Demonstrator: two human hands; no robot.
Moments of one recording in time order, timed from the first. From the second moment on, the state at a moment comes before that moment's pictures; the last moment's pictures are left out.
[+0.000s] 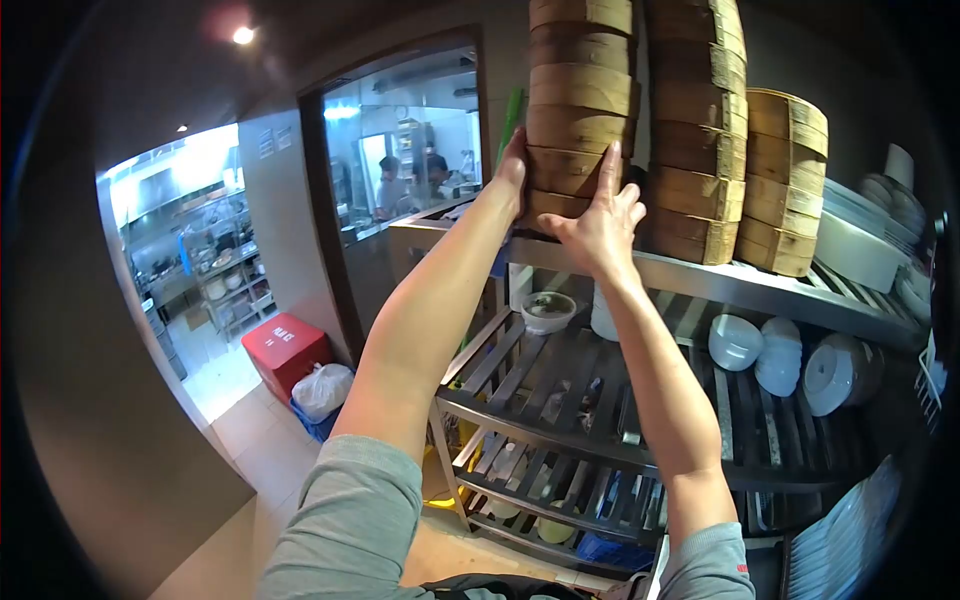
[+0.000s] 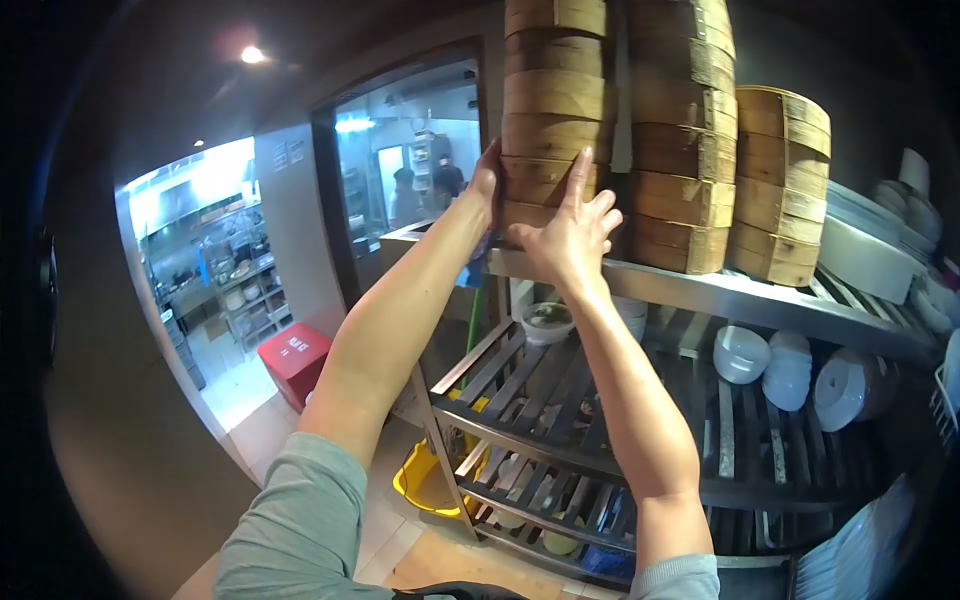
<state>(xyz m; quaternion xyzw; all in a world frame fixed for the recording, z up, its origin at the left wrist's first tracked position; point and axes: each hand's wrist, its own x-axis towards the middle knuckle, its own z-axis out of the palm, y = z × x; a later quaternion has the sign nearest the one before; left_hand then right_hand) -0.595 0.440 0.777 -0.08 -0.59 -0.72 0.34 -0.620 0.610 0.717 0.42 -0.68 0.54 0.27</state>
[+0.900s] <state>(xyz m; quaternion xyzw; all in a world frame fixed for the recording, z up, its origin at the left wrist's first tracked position) -0.143 0.386 0.716 0.32 -0.54 -0.44 0.64 -0.287 0.446 0.645 0.68 -0.33 0.64 0.17</state>
